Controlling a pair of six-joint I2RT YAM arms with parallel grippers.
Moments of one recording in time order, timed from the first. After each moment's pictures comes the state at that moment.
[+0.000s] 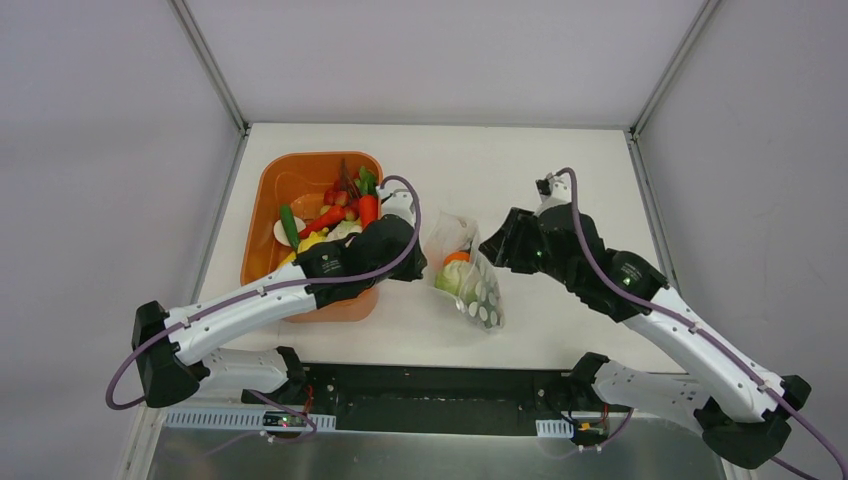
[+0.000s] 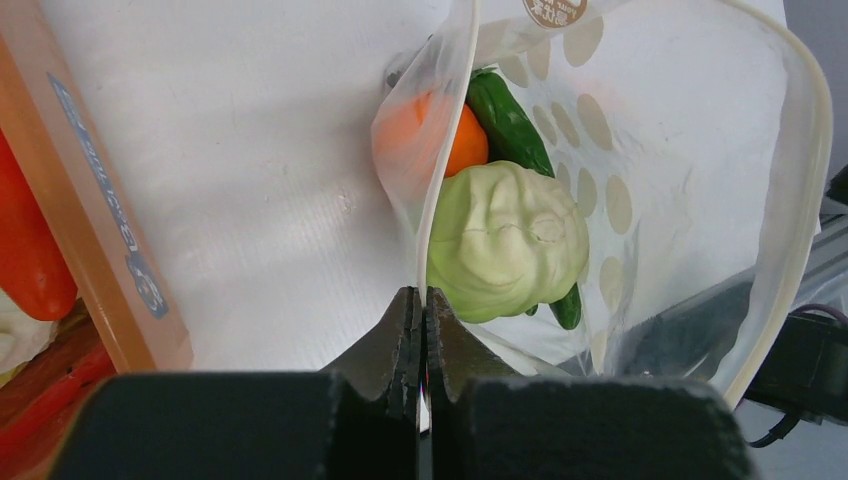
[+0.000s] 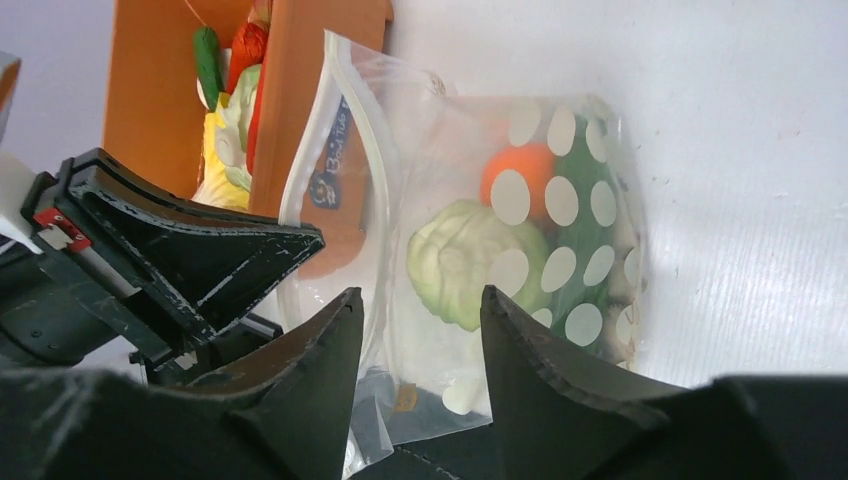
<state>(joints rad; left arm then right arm) -1.02 1.18 1.05 -0.52 -0.34 -0.71 0.85 0.92 1.09 -0.74 0.20 0.79</state>
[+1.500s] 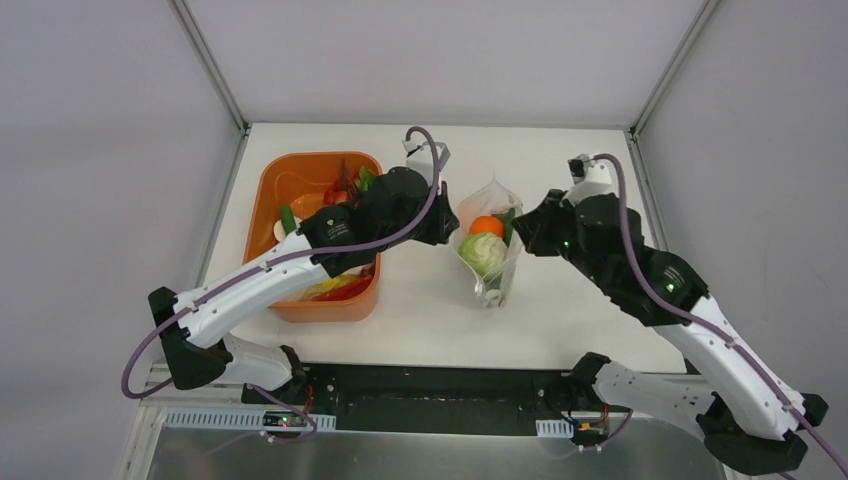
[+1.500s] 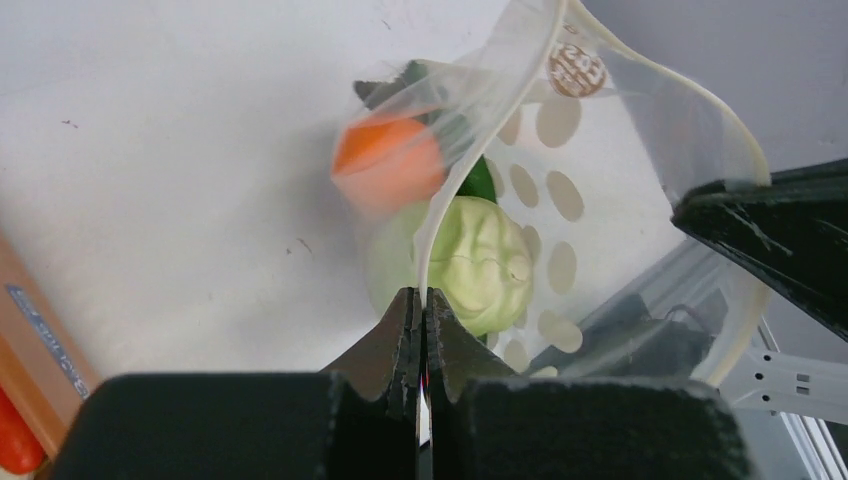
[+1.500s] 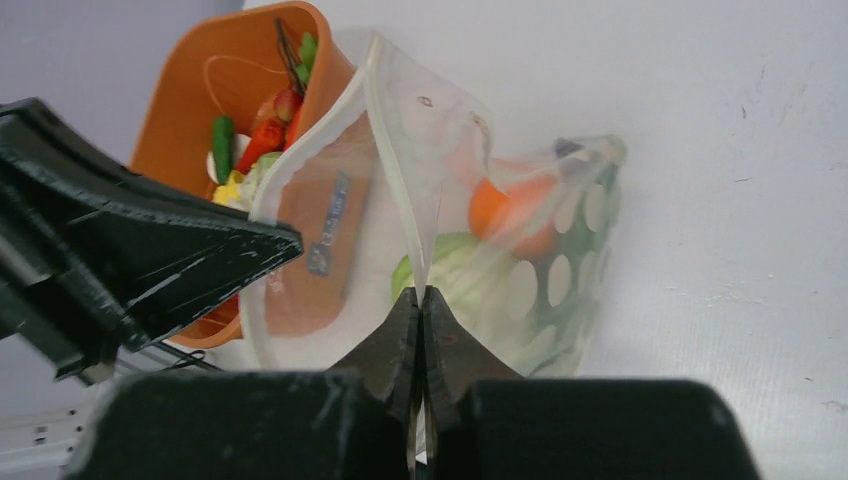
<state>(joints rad) -1.01 1.33 1.42 -0.56 -0.27 -0.57 0.83 0.93 1.28 -0.79 0.33 0.59</state>
